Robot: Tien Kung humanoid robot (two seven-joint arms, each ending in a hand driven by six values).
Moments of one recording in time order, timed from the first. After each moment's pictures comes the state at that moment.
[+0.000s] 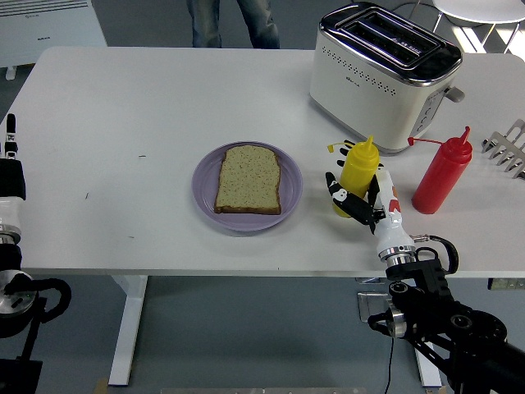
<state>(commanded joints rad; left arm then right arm) 0.00 0.03 -1.61 -1.61 0.25 0.17 -0.39 0.44 -0.13 0.55 1.08 -0.67 -0.65 0.65</state>
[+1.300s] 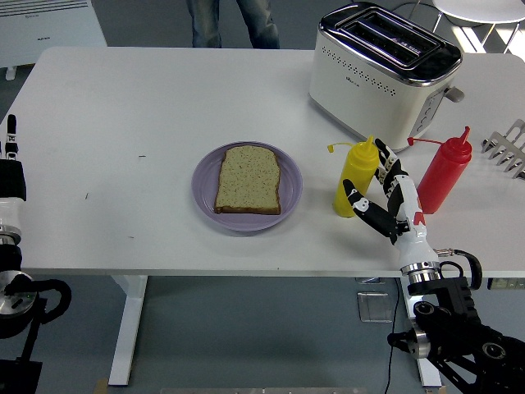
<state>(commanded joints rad) 0.01 0.03 -1.60 -1.61 0.25 0.17 -0.39 0.28 -0.22 0.66 1.29 -0.79 -0.65 0.65</state>
